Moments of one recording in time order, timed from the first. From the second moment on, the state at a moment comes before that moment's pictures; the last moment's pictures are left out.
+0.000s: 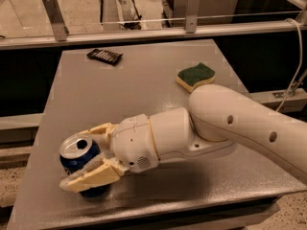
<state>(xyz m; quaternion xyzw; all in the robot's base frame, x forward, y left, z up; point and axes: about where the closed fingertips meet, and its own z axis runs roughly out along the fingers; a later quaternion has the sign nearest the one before) 0.341 0.131 0.884 -0.57 0.55 0.46 0.40</state>
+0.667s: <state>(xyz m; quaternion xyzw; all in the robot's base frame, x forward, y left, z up) 0.354 0.098 0.911 -0.57 0.56 0.42 0.42</state>
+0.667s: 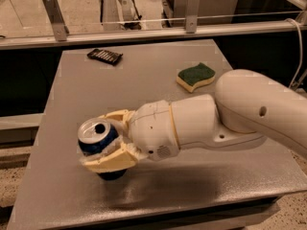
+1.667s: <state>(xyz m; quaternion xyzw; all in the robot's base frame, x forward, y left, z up) 0.419 -0.013 0.981 -0.57 0.61 0.29 0.47</state>
